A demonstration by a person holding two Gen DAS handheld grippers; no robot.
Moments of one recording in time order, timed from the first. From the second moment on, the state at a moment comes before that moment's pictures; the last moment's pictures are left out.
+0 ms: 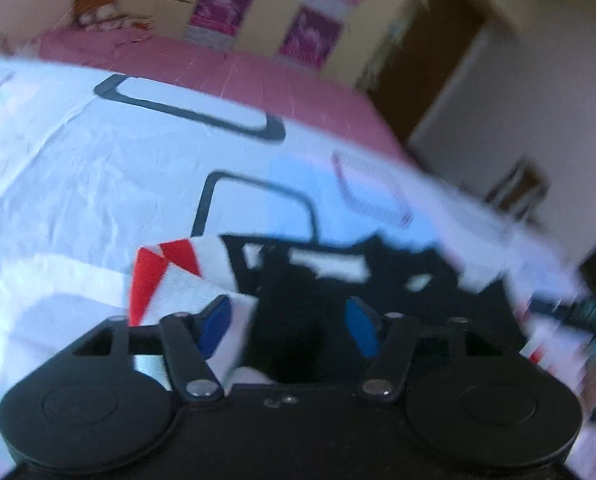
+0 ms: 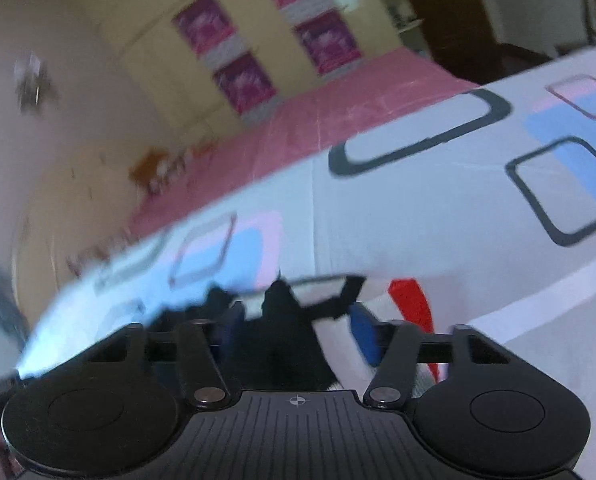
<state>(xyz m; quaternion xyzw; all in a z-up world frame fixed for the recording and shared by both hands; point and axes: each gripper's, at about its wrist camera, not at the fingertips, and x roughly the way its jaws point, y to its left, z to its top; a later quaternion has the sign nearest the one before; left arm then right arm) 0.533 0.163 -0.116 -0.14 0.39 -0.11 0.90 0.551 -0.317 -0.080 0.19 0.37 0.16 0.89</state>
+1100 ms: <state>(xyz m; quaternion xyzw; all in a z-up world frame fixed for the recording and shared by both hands) 0.537 0.152 -0.118 -0.08 0.35 -0.03 0.93 0.552 -0.270 -0.090 0.03 0.35 0.10 0.93</state>
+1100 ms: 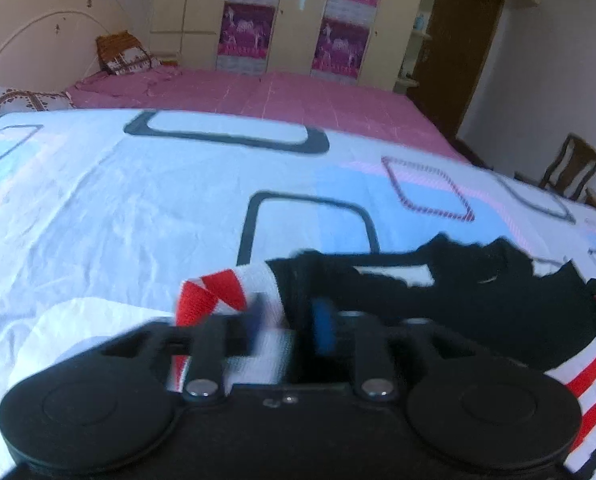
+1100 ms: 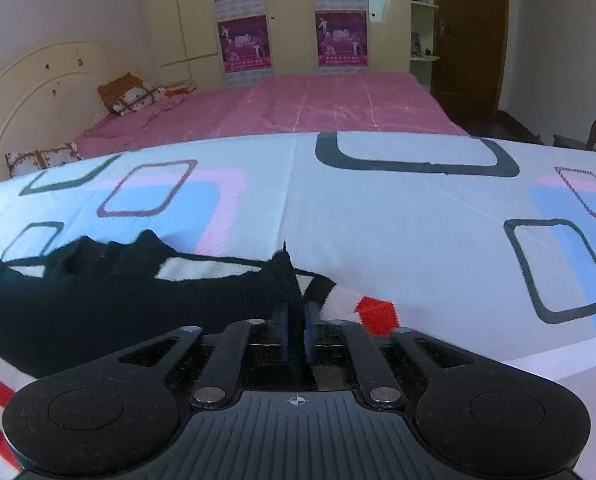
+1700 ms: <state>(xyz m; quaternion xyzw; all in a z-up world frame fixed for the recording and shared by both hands) 0.492 0.086 -0.129 0.00 0.34 -0.06 0.94 0.510 -0.184 -0.098 -0.07 0.35 0.17 0.92</state>
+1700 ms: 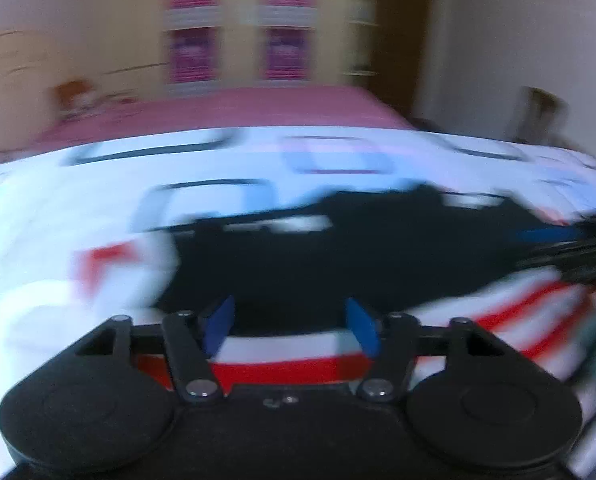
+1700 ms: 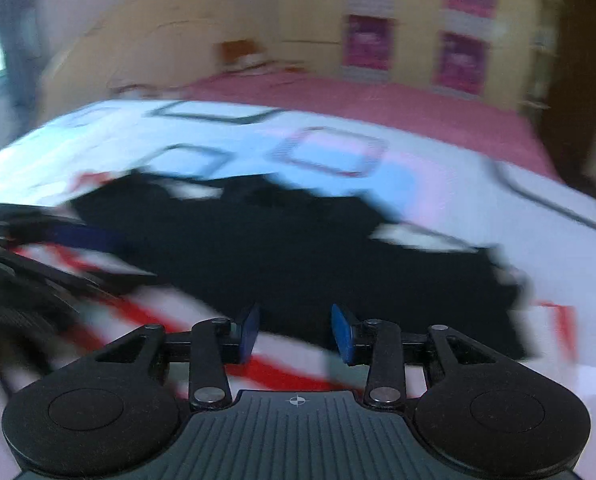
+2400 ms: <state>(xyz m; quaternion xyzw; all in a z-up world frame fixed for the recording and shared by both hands) 0.431 0.020 -0.130 0.00 0.33 -0.13 0.94 0.428 -0.158 -0.090 -0.04 0.36 0.24 0.90</state>
